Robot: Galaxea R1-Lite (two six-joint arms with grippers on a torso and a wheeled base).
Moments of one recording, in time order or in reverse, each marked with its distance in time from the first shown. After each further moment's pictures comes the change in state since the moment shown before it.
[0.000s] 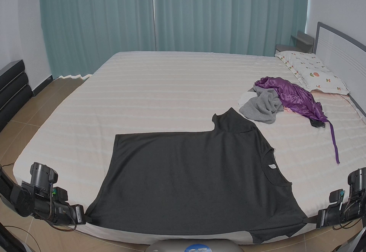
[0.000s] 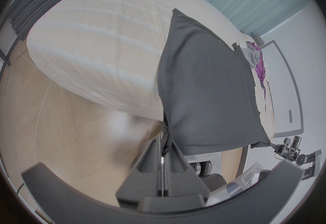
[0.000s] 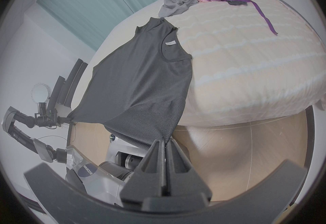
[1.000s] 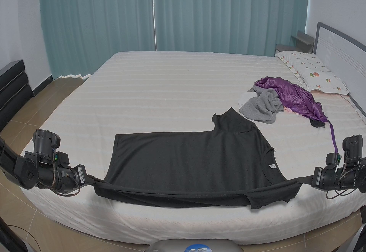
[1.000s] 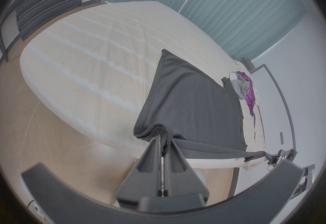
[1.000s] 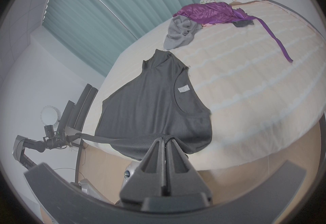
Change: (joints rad) left arm -0.007 0.056 -0.291 -0.009 0.001 -0.134; right arm 0.108 0.123 -0.286 -0.127 0.005 0.301
